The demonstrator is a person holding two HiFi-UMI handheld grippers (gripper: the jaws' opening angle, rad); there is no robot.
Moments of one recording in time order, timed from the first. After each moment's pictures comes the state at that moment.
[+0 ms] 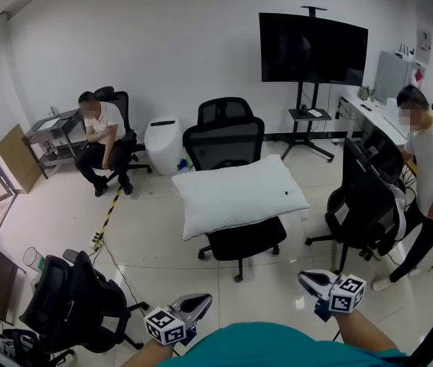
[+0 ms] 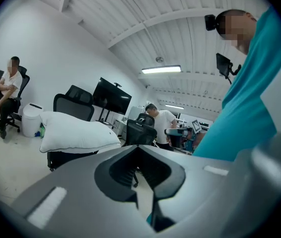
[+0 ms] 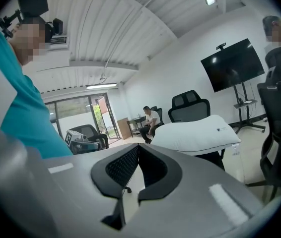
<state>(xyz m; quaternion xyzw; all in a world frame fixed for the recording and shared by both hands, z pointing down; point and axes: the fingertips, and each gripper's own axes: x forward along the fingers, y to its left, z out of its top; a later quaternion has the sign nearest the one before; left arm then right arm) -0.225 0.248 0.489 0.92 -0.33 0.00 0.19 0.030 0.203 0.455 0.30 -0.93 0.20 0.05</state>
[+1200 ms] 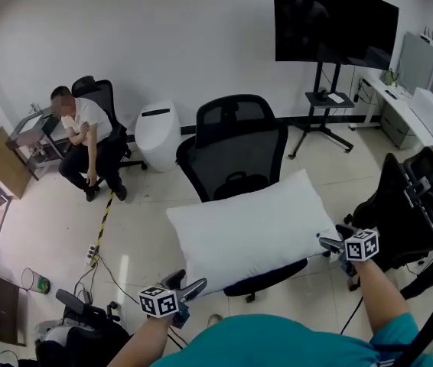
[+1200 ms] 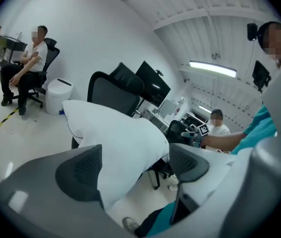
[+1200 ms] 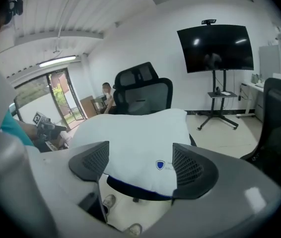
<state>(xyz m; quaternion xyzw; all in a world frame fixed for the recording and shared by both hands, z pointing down) -0.341 -0.153 0.572 0.83 -0.42 0.05 0.36 0.101 -0.270 0.570 0.41 -0.84 0.26 0.23</state>
